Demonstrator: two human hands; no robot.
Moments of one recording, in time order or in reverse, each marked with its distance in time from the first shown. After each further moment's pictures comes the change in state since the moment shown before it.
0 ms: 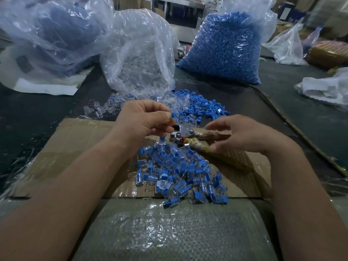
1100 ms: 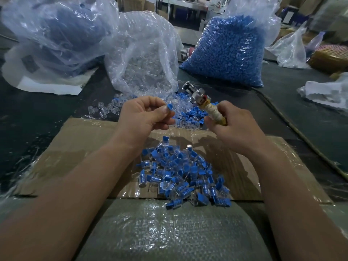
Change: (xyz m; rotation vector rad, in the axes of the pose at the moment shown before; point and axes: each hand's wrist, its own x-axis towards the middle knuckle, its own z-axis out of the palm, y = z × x) left_hand 0.005 -0.007 -0.001 -0.097 0.115 0.120; right_hand 0.003 -0.023 0.019 -0.065 0.506 -0.179
